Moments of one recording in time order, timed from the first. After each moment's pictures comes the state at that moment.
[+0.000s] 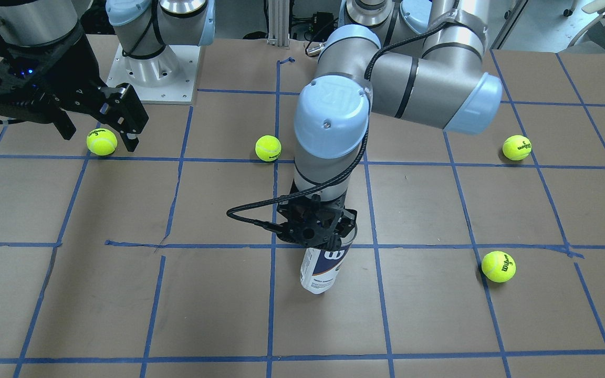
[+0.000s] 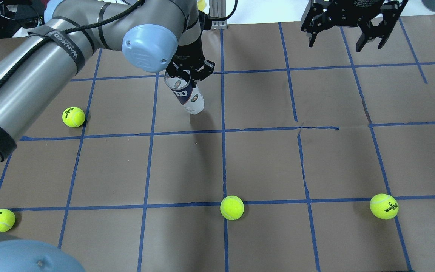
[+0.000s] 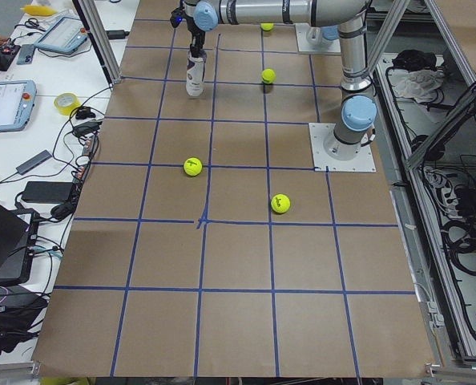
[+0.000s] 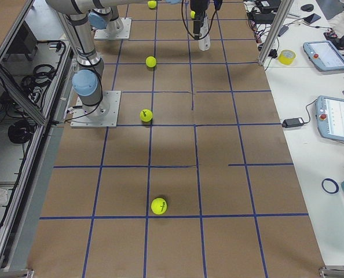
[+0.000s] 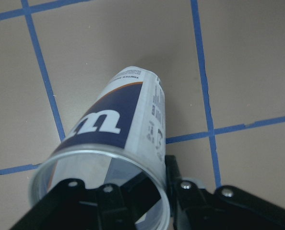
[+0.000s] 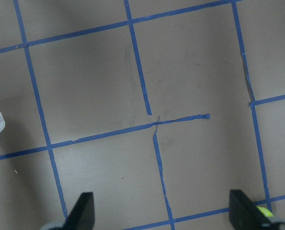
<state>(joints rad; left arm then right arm) -1.86 -2.02 -1.34 -1.37 1.61 -0.05 1.59 -1.48 1.36 -1.53 -1.60 0.22</state>
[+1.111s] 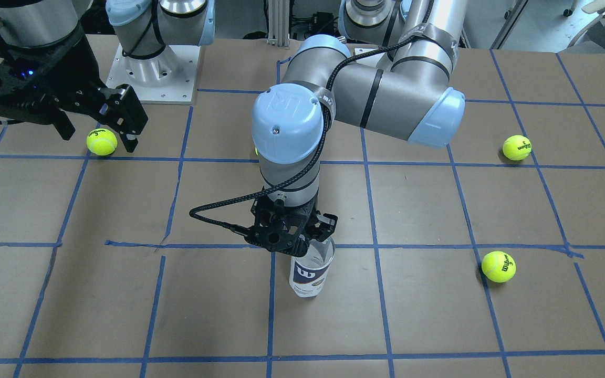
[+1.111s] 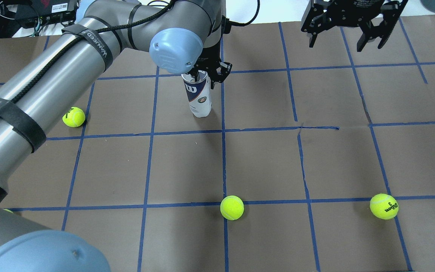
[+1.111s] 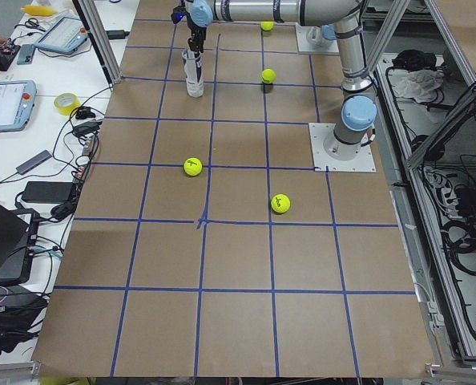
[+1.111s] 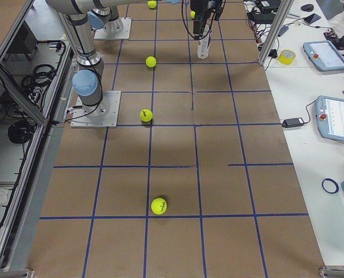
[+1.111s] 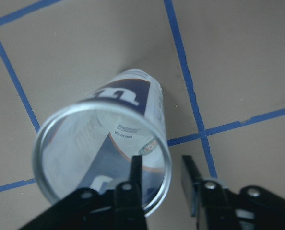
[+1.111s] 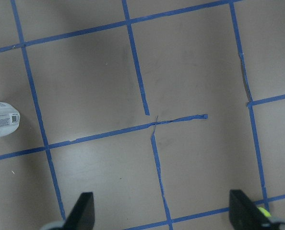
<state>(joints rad) -1.91 -2.06 -1.29 -1.34 1.65 -0.05 1.59 -1.48 1.36 -1.53 -1.60 0.22</state>
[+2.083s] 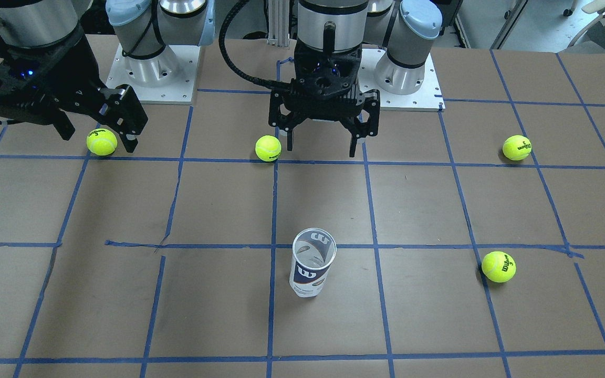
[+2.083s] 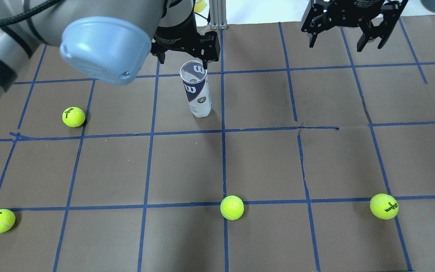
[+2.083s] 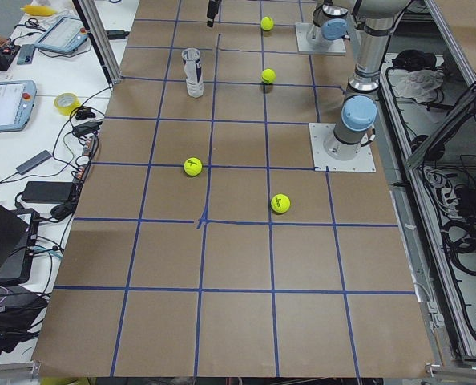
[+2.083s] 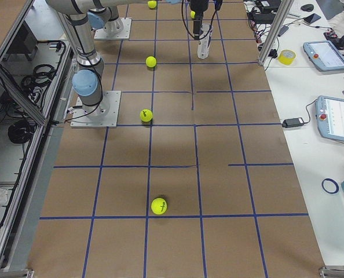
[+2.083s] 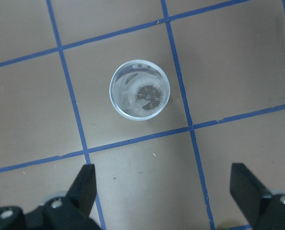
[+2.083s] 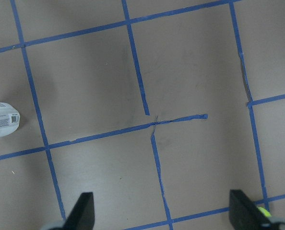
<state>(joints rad) -1.90 -1.69 -1.45 -1.38 1.66 -0.21 1.59 -1.48 1.36 -1.53 -1.60 0.22</state>
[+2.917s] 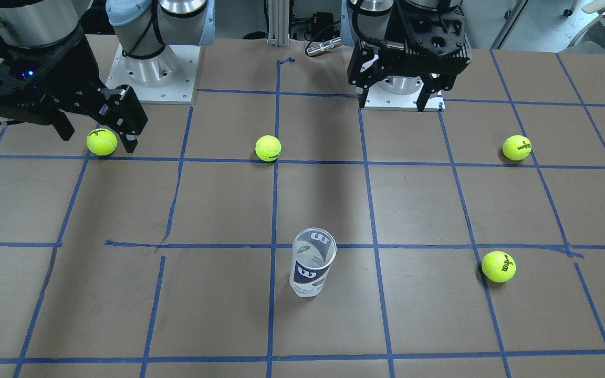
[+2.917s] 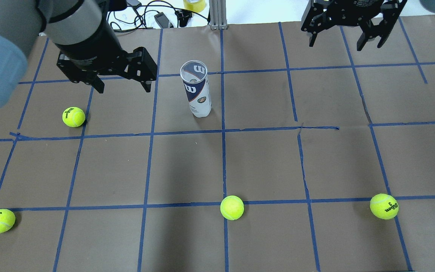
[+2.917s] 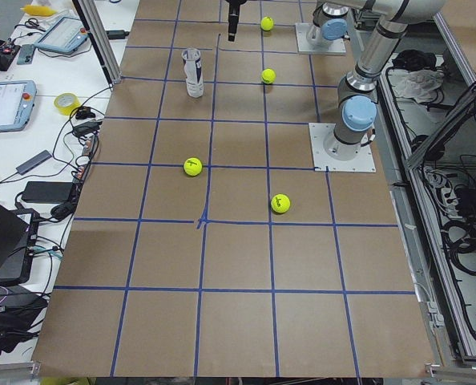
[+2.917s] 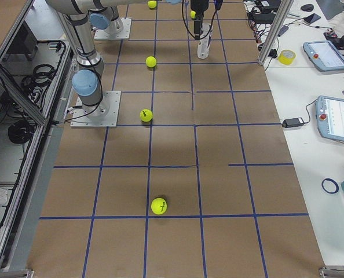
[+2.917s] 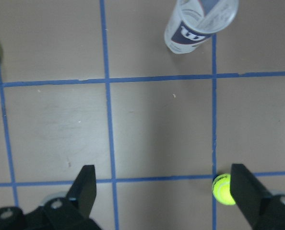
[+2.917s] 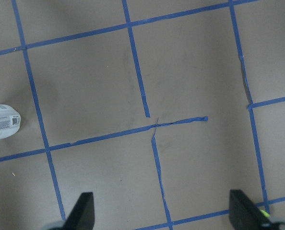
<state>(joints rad) -1.67 -1.50 -1.53 -1.59 1.56 -0.08 1.59 -1.48 1.36 -1.52 -1.61 0.22</state>
